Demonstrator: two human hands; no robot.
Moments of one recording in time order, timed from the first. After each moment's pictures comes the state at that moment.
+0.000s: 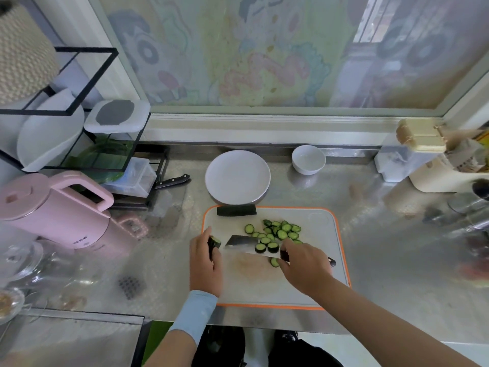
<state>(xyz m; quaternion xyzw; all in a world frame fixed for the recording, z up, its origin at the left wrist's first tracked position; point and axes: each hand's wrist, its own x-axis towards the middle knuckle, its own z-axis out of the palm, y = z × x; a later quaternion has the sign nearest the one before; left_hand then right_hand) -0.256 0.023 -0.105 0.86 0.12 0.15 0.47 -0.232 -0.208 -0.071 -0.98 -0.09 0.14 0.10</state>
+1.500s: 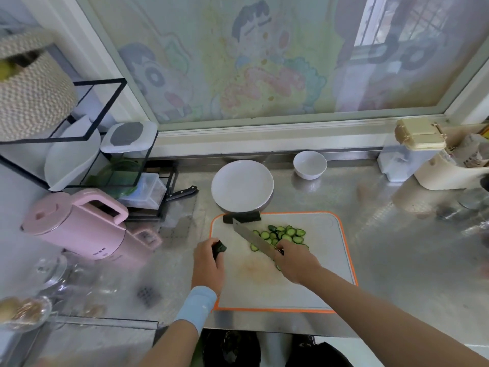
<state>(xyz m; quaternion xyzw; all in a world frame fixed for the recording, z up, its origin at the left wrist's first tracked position) -0.247 0.035 -0.100 0.92 0.15 0.03 0.37 -0.214 -0.189 -0.070 -0.93 0.00 0.26 0.26</state>
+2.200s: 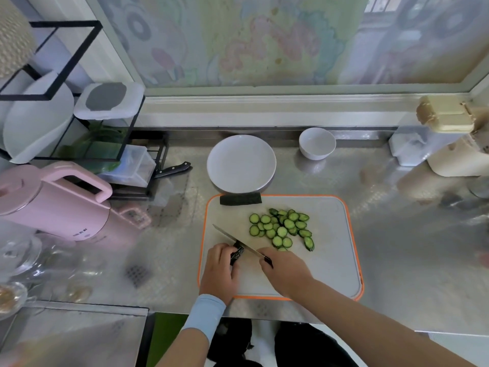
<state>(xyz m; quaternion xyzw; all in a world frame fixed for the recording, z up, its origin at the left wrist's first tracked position) -0.278 0.025 -0.166 0.95 -0.01 0.05 0.31 -0.244 -0.161 -0.106 -0.92 -0.08 0.28 0.26</state>
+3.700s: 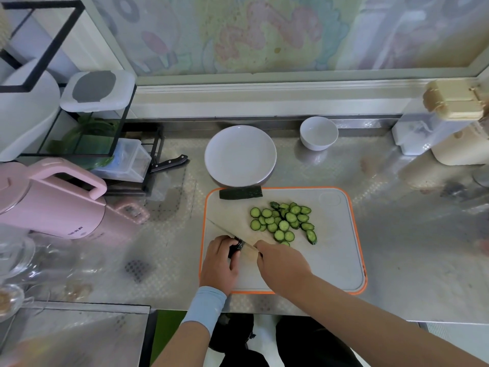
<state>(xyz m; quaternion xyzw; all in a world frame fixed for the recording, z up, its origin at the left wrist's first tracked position) -0.265 0.033 -0.172 0.94 -0.01 0.05 0.34 -0.245 -0.140 -0.088 -0.95 -0.10 0.25 0.17</state>
